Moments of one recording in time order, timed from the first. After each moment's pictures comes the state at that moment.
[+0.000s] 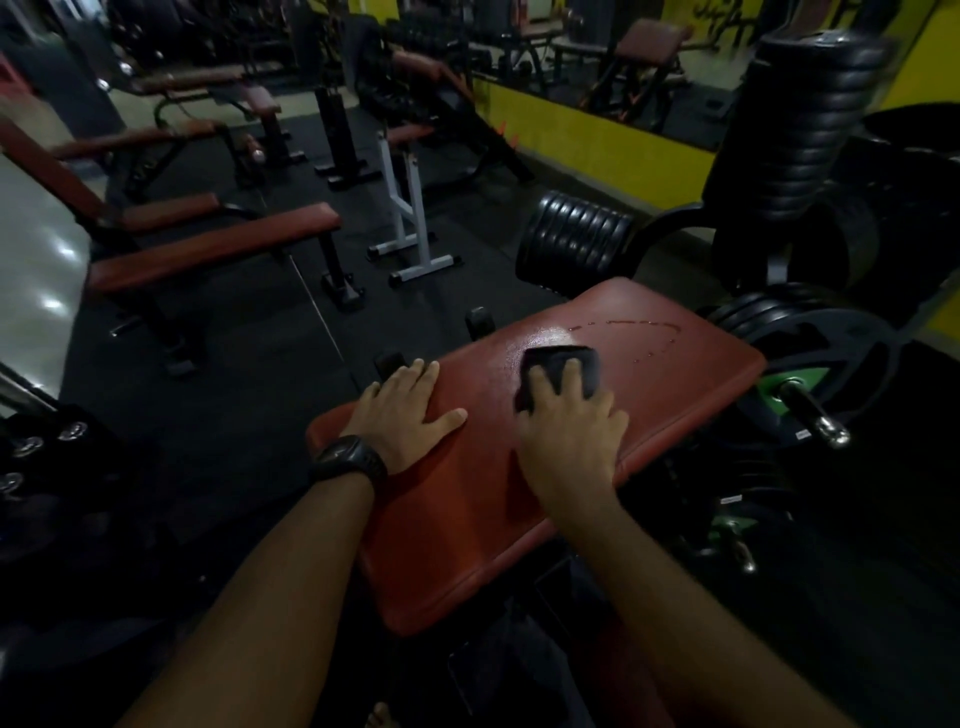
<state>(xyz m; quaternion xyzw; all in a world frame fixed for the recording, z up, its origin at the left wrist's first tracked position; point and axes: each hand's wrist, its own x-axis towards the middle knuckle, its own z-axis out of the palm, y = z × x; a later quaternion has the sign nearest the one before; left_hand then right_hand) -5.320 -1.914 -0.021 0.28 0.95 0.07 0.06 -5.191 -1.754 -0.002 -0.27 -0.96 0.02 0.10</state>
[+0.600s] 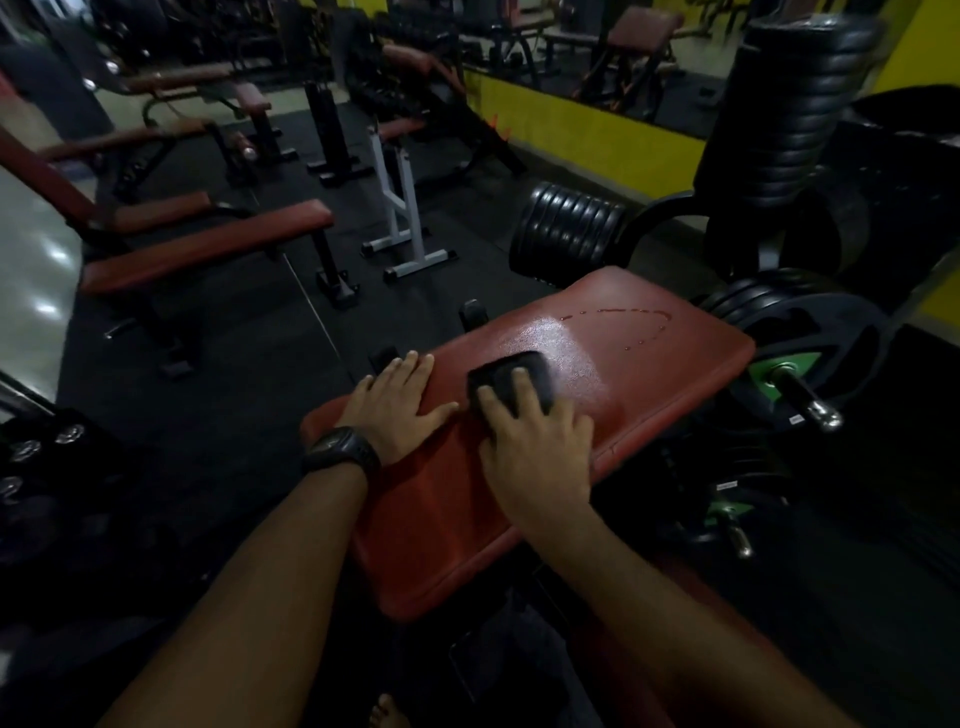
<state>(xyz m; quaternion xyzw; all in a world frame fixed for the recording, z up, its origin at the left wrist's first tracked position) -5.319 -1.914 -0.022 0.29 0.95 0.05 0.07 -5.169 -1.779 -0.014 -0.17 -0.98 0.02 0.14</state>
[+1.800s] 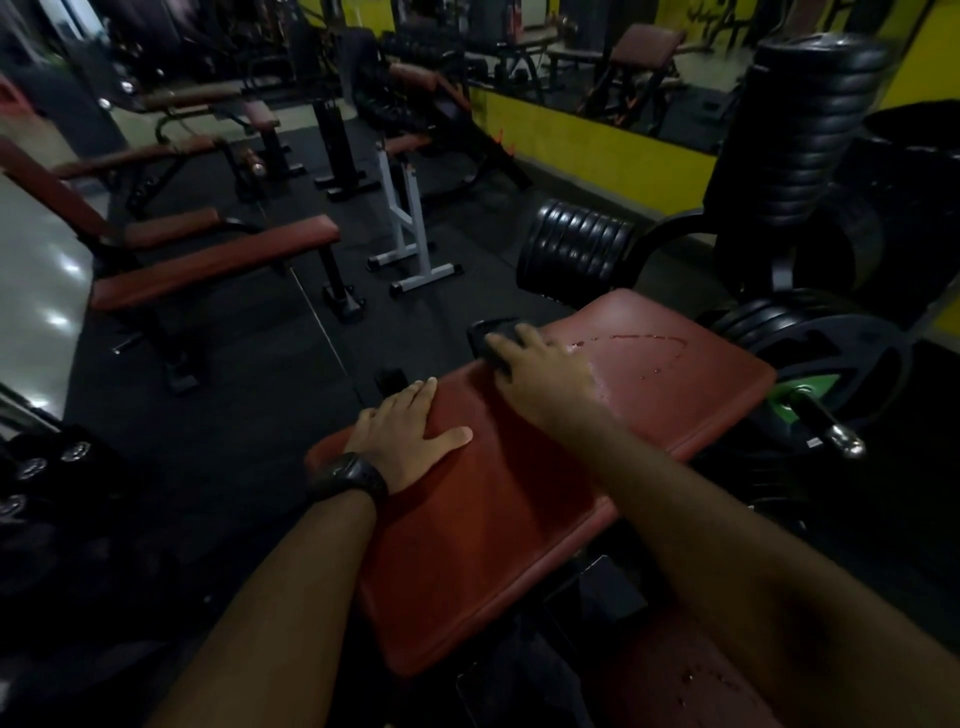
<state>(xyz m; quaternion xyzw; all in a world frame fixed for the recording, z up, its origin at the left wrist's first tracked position) -5.331 -1.908 -0.023 0.26 0.96 0.07 0.09 -5.290 -1.702 0.002 -0.11 -0.99 0.02 0.08</state>
